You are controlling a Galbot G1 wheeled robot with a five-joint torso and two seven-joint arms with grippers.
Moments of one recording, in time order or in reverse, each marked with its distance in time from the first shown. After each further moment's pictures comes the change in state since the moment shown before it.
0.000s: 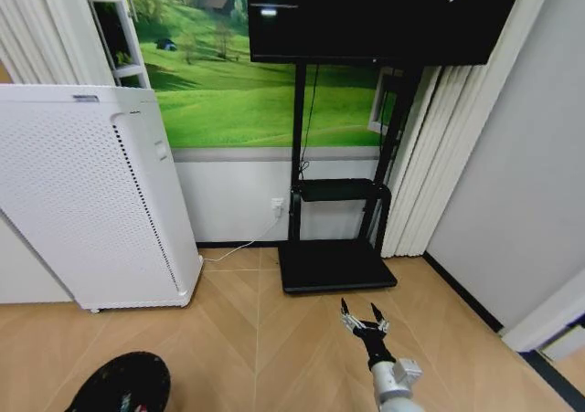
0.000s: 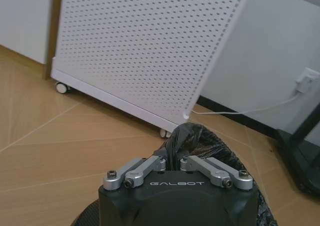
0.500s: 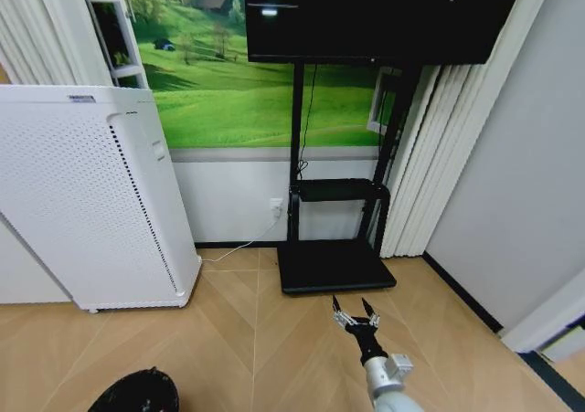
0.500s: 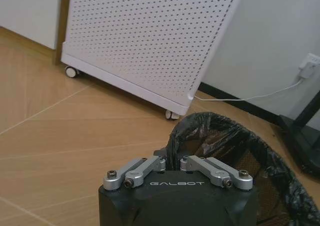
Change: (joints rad) left arm 0.030 -0.081 0.028 0.079 0.040 -0.087 0.040; right arm 0.037 -0.017 -0.030 -0.017 0.004 0.005 -0.033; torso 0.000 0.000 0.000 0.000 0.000
